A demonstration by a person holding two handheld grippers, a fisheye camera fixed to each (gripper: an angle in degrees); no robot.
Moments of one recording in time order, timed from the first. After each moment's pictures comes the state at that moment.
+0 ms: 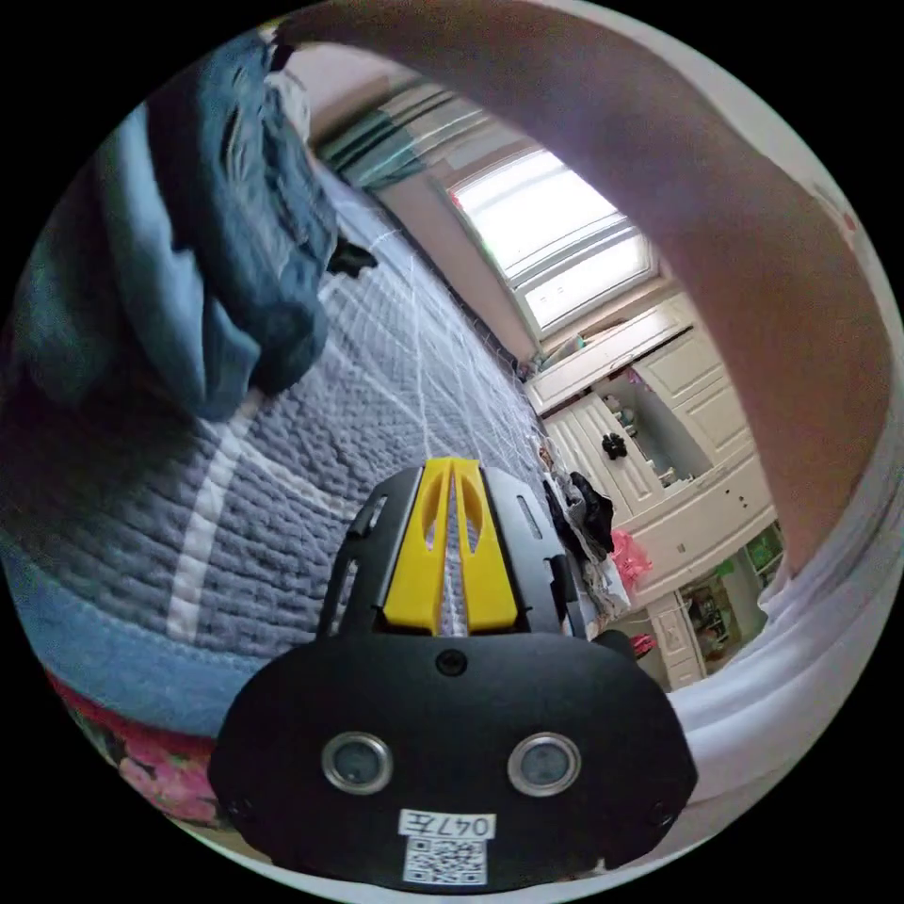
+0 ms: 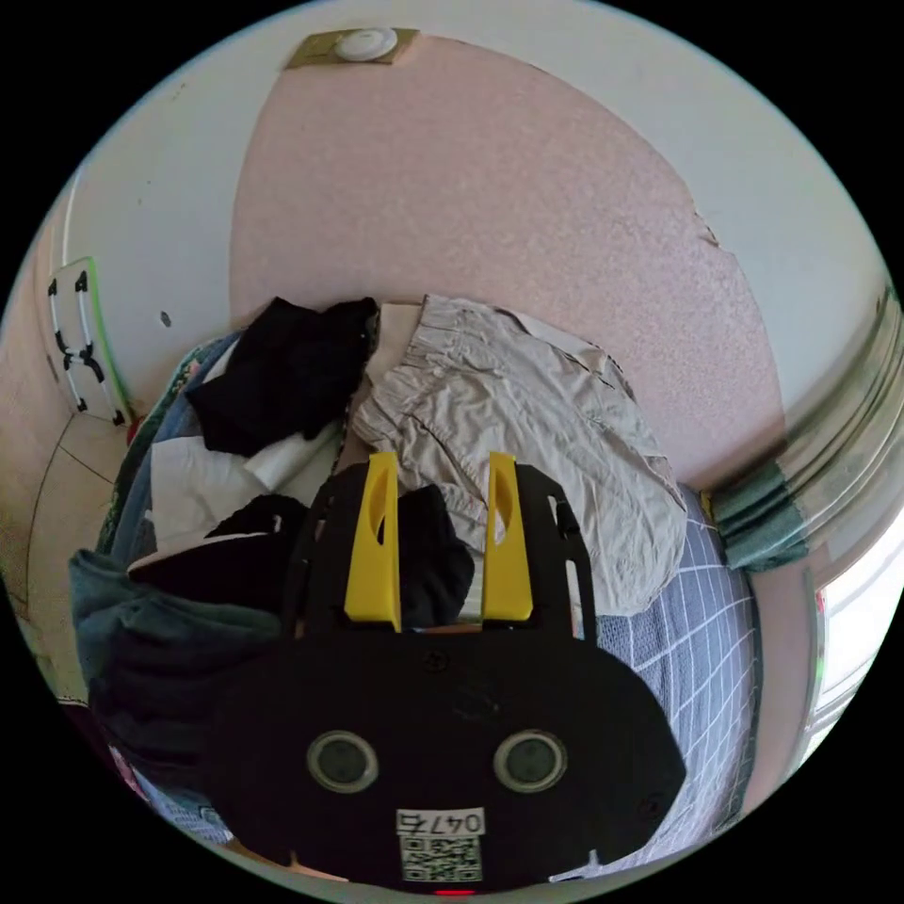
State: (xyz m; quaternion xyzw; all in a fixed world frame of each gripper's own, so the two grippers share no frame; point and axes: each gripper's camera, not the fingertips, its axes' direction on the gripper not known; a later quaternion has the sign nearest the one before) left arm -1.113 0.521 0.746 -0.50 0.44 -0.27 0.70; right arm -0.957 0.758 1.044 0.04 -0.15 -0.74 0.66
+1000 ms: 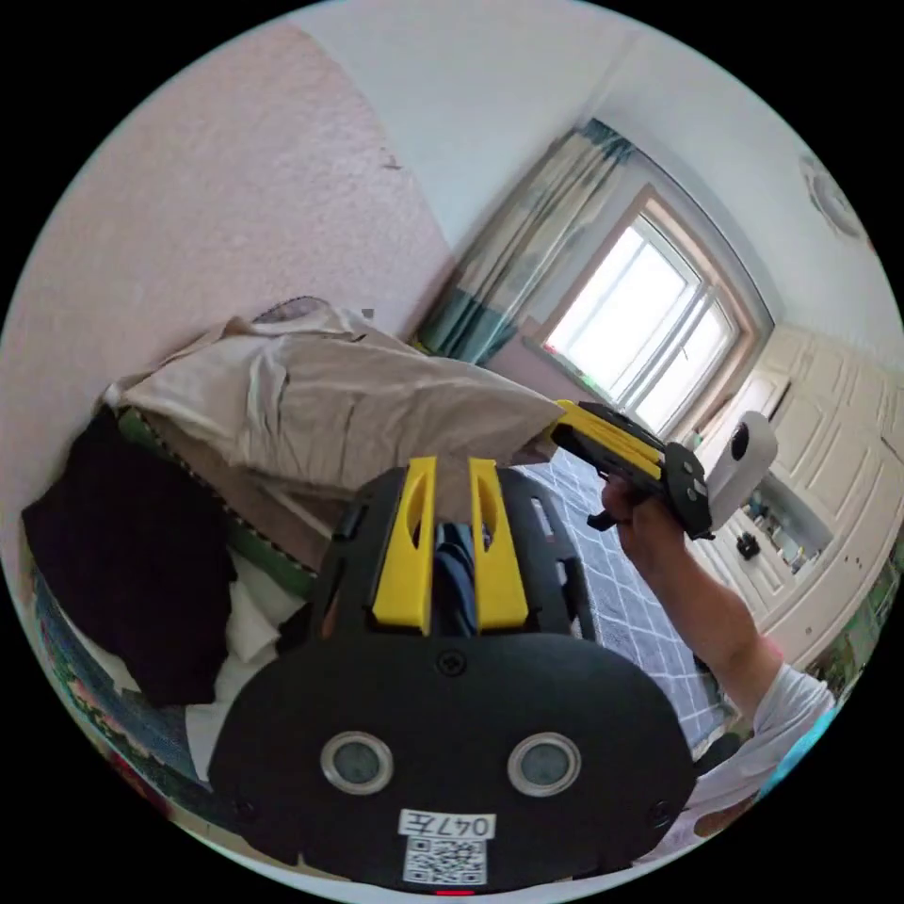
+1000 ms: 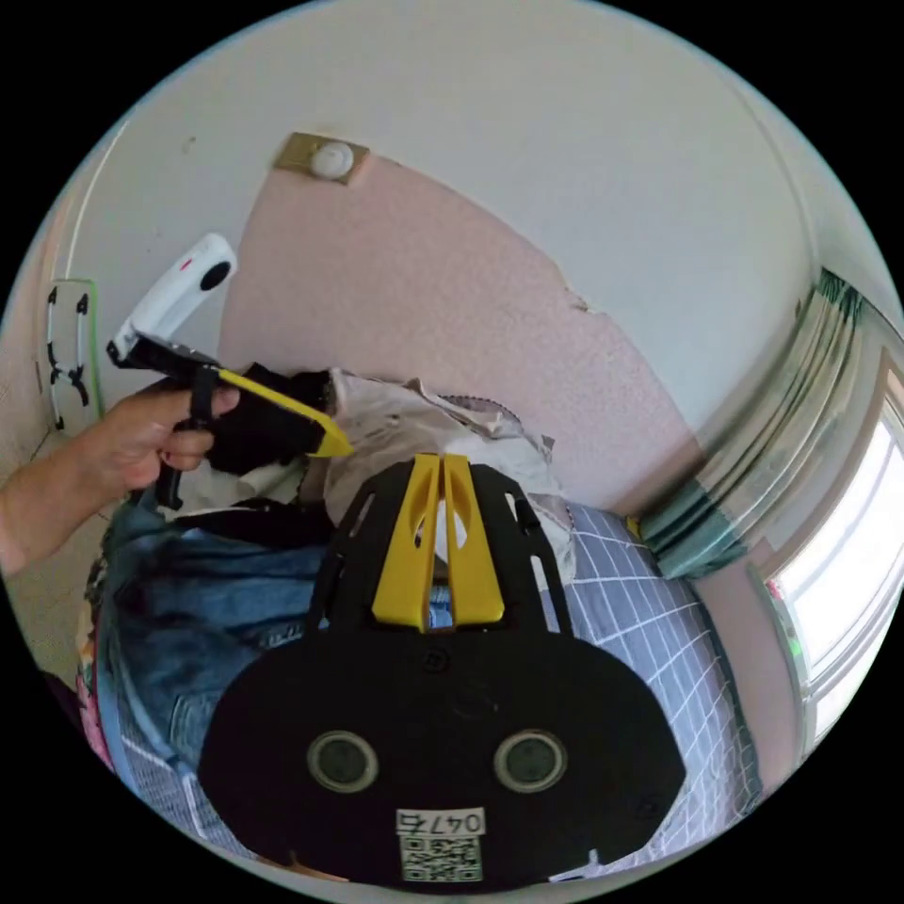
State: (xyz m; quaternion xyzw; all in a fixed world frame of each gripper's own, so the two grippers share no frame) left arm -1.240 0.322 0.973 -0.41 0.25 -0.16 0.86; right arm -0.874 0.717 0.882 0.17 -0.16 -0.70 0.68
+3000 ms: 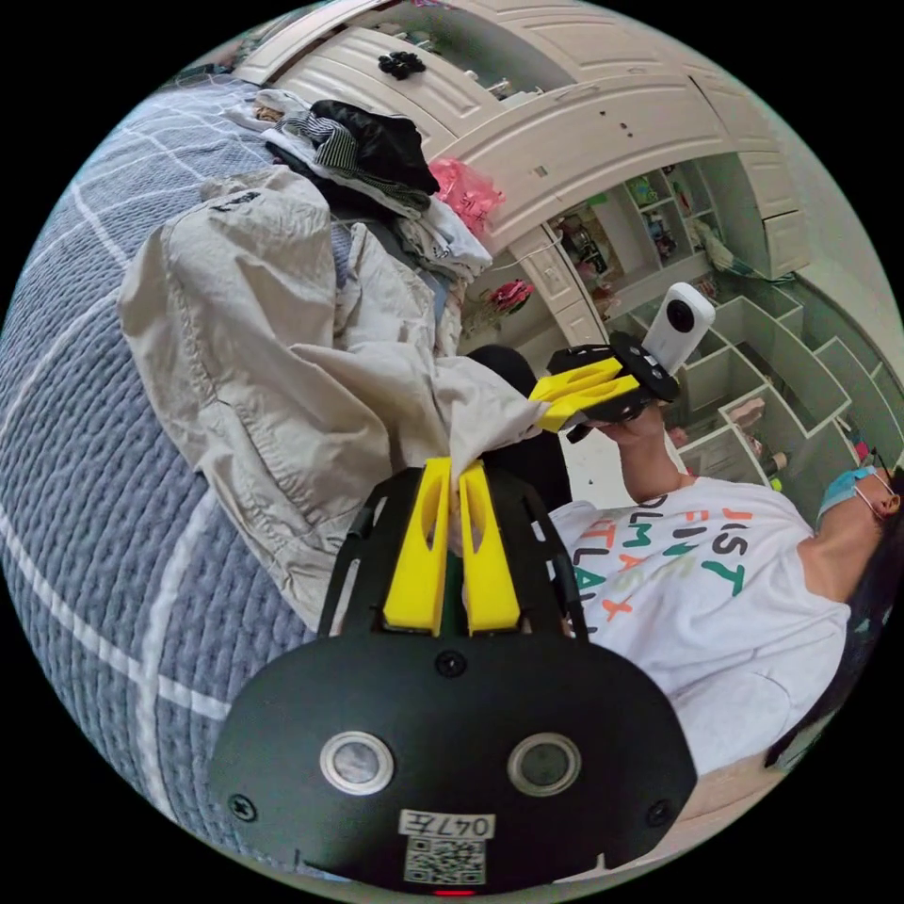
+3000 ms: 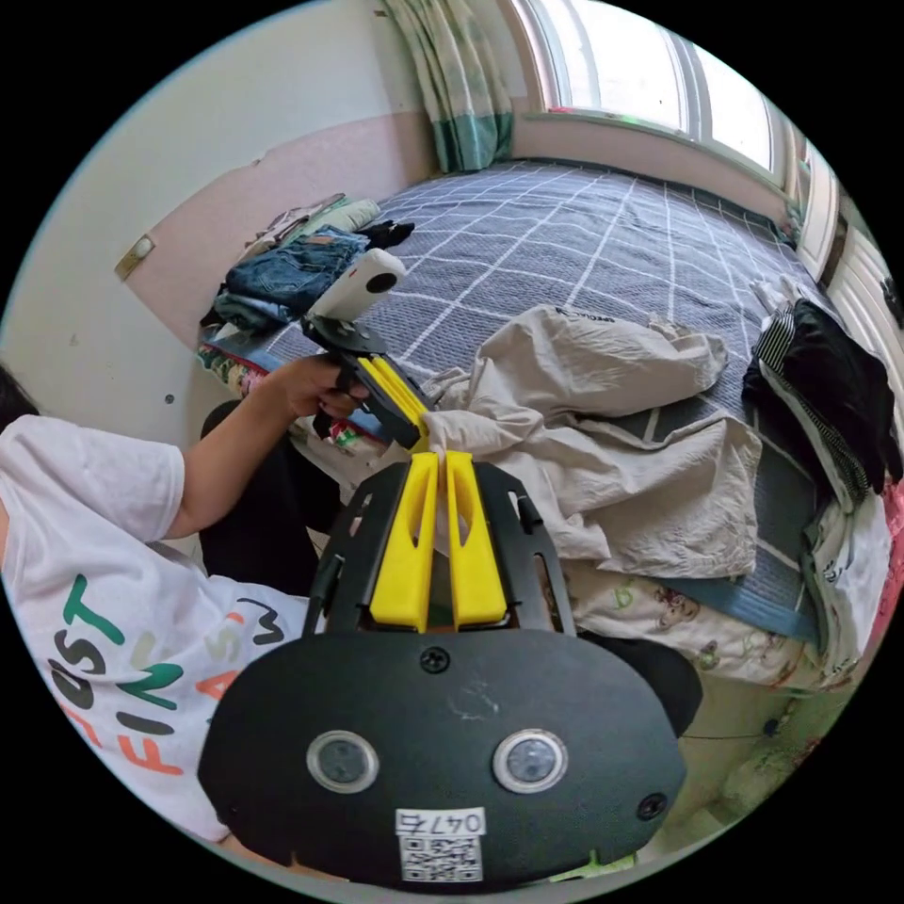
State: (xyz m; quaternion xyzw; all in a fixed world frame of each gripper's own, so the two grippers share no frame) left arm -0.318 0.474 0.544 -0.58 0.78 0.08 0.23; right arm 0.059 0.785 0.504 -0.13 -0.03 -0.29 0.95
